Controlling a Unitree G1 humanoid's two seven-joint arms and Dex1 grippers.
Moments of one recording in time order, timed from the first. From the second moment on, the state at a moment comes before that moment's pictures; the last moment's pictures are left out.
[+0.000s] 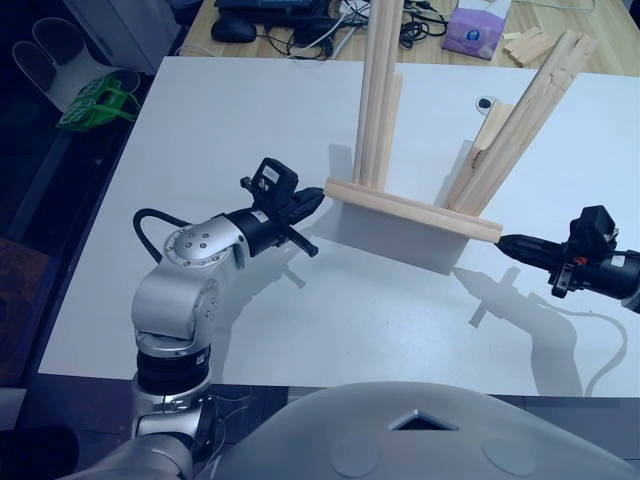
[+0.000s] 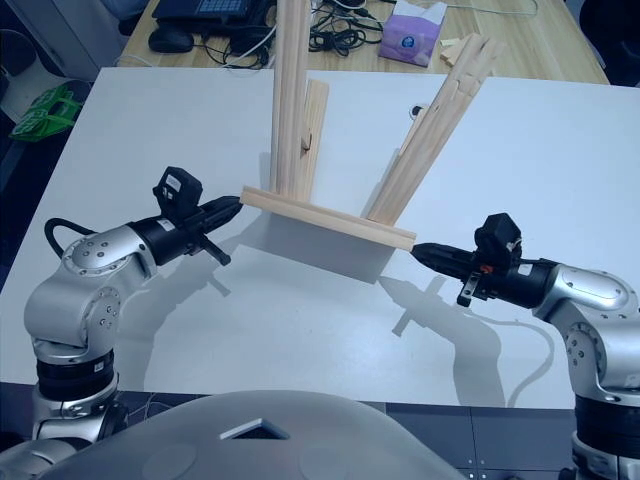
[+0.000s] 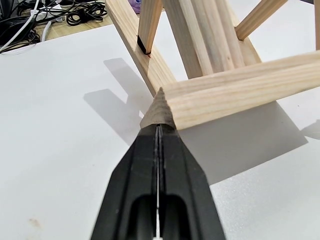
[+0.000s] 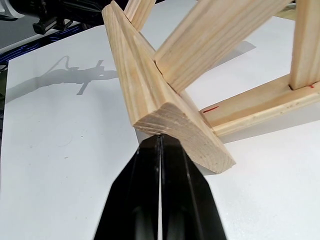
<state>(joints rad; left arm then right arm) -0.07 0.38 -0.02 -0.60 -0.26 0.98 -0.57 0.24 -0.78 -0.26 -0.37 0.59 0.56 1.08</state>
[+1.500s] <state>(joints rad) -0.09 0.46 -0.10 -0.33 -0.23 0.68 -0.62 0.18 -0.75 -0.30 -0.23 0.63 0.51 1.12</state>
